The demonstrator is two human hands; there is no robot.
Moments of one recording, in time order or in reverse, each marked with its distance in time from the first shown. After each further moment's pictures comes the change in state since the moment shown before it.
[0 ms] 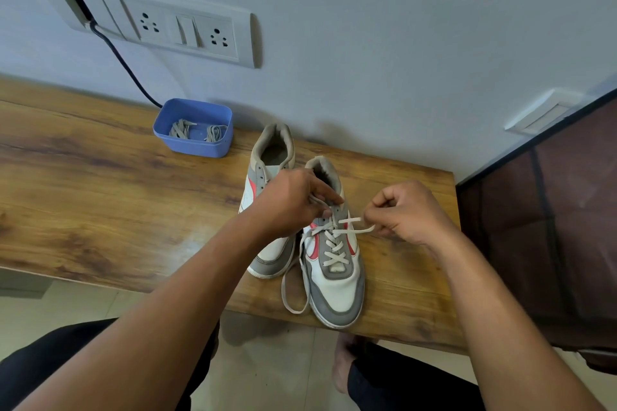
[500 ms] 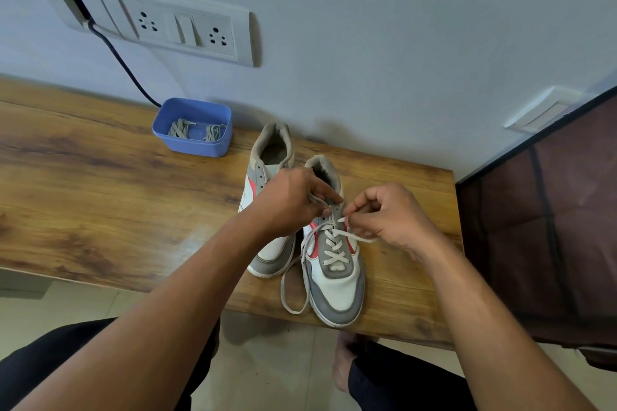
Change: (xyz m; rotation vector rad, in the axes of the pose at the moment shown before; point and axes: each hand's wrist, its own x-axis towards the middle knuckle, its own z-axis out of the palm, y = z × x) left_hand -0.001 -0.001 0.001 0.026 0.021 0.026; right_hand -0.006 -0.005 0.013 0.001 -0.066 -0.051
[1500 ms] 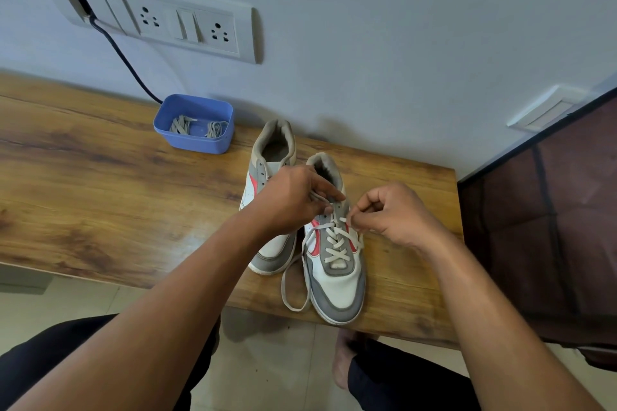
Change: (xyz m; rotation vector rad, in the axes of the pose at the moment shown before) left_hand -0.002 0.000 0.000 -0.021 0.001 -0.003; right_hand 0.003 0.002 -0.002 -0.115 -0.032 -0.022
